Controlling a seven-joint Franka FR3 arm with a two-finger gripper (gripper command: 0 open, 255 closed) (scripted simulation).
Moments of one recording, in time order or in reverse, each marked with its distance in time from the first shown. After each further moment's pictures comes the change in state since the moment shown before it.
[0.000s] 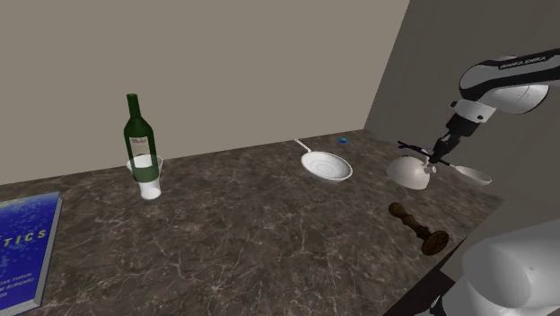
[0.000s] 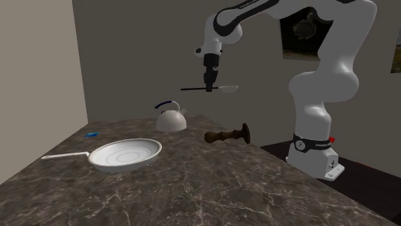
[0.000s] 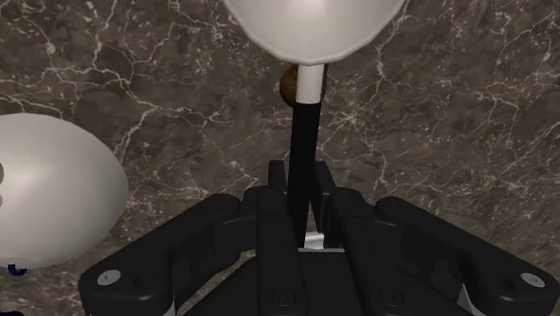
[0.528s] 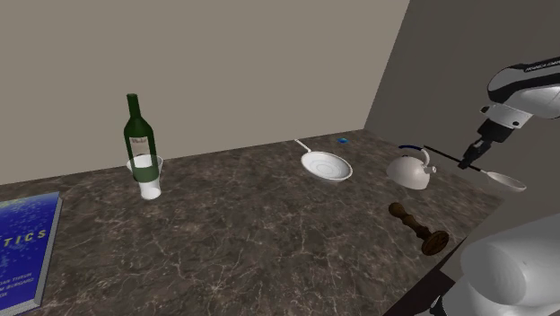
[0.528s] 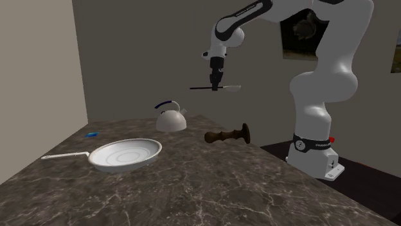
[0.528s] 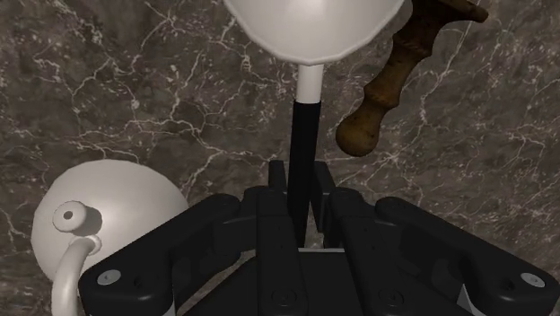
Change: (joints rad) arm -0.048 0.072 -0.163 0.100 -0.012 -0.038 -0.212
